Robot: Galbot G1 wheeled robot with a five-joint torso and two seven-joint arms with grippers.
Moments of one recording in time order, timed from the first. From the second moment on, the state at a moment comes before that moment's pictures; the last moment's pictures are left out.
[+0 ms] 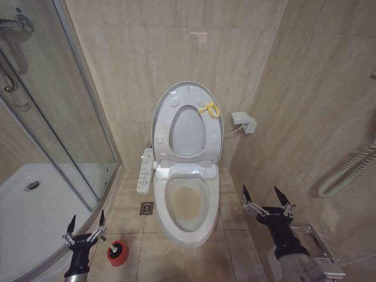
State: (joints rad) left arm 1.58 -1.36 -0.69 -1.75 -0.37 -0.65 0.06; right arm -1.84 1.48 0.61 2.50 0.19 -0.05 0.08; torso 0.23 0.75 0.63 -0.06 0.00
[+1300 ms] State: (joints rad) left arm 1.84 -1.36 -0.54 -2.42 -0.13 -0.17 -0.11; right arm -1.84 1.48 0.61 2.50 0.19 -0.05 0.08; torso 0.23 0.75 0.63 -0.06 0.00
